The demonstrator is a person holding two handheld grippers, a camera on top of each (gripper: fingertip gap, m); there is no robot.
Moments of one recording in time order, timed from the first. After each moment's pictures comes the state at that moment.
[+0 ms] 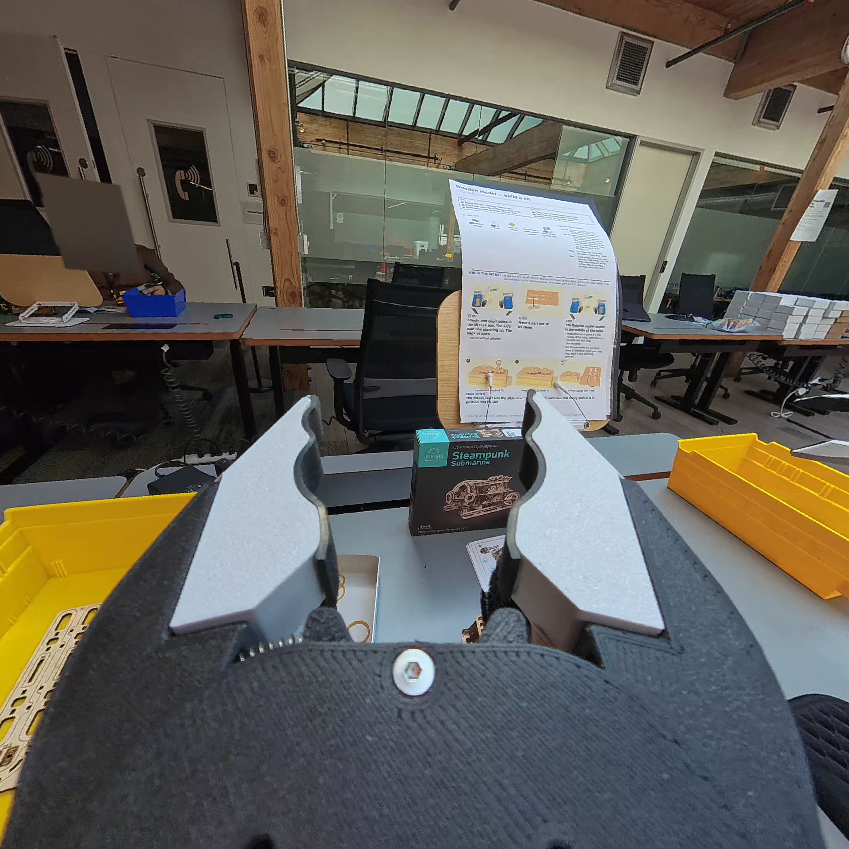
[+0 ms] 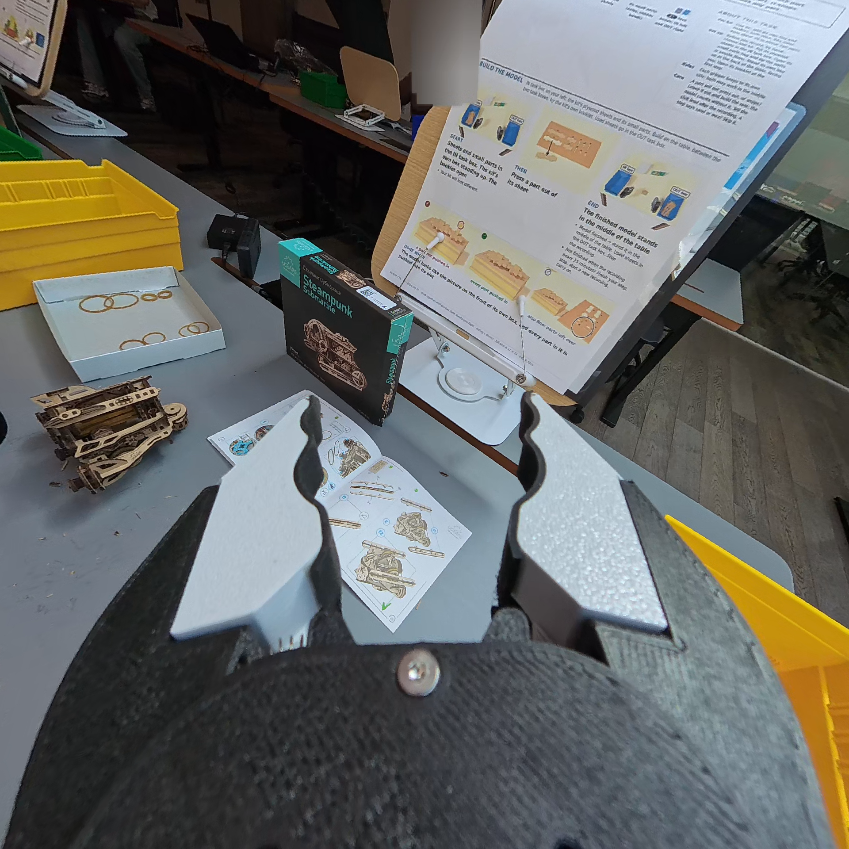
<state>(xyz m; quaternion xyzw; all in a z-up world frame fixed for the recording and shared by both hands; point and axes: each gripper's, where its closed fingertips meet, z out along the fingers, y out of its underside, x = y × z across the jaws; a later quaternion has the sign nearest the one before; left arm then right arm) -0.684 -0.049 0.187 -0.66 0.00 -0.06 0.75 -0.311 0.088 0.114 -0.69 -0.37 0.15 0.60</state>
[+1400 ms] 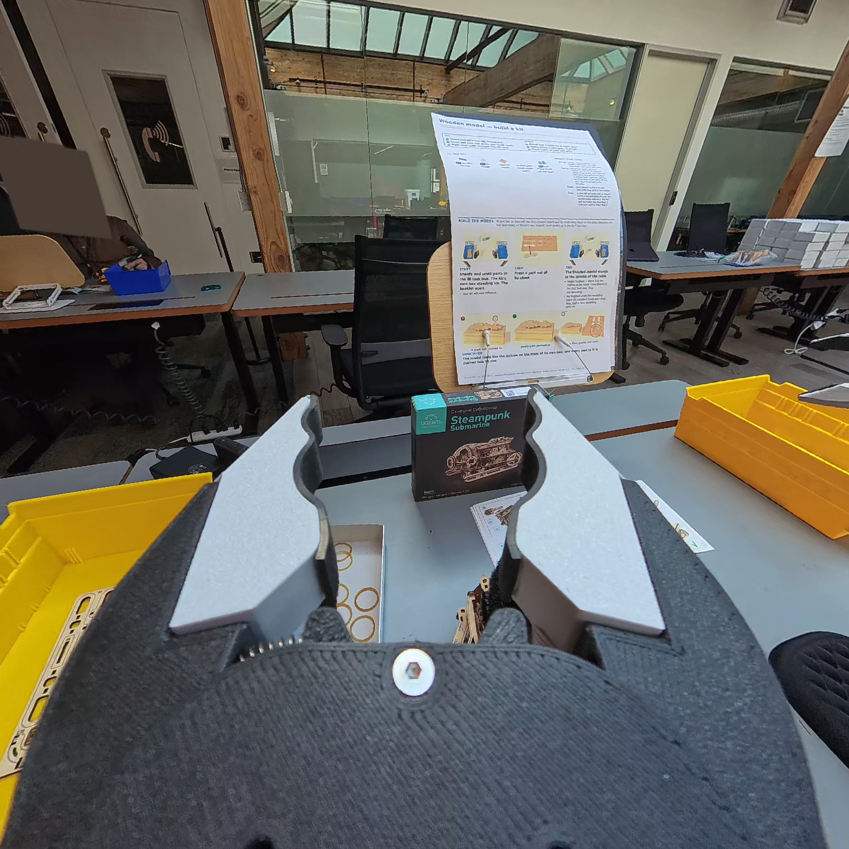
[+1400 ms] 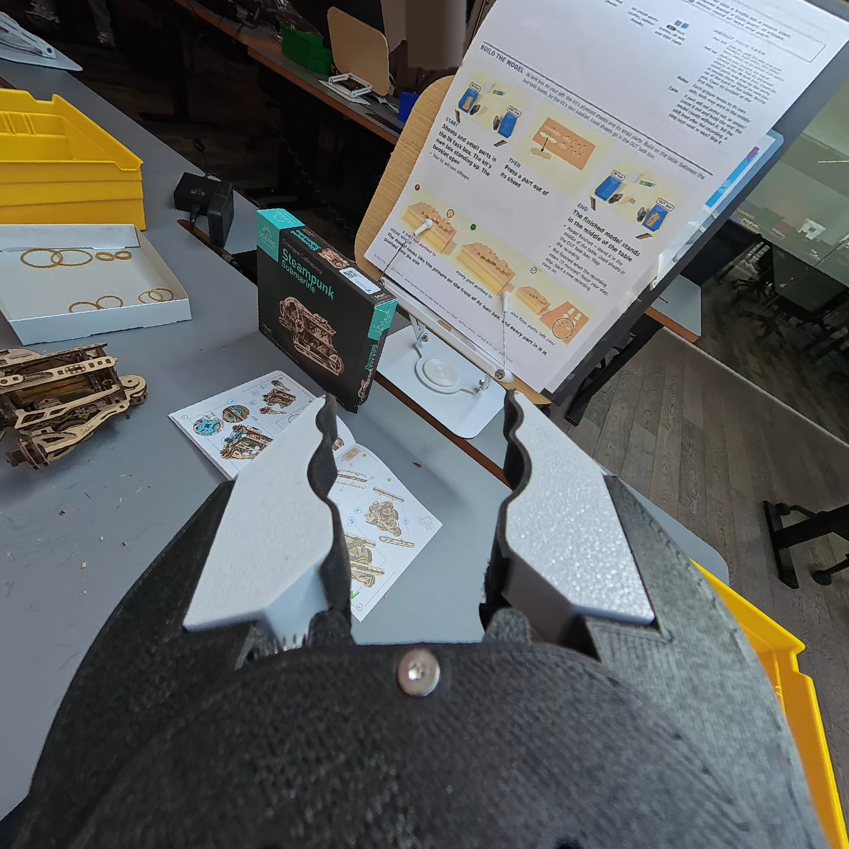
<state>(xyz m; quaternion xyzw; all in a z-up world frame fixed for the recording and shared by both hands) -0.671 -0.041 0.171 -0.70 0.03 -0.04 0.71 -0.309 0.091 0.110 -0.69 -0.40 0.10 0.60</state>
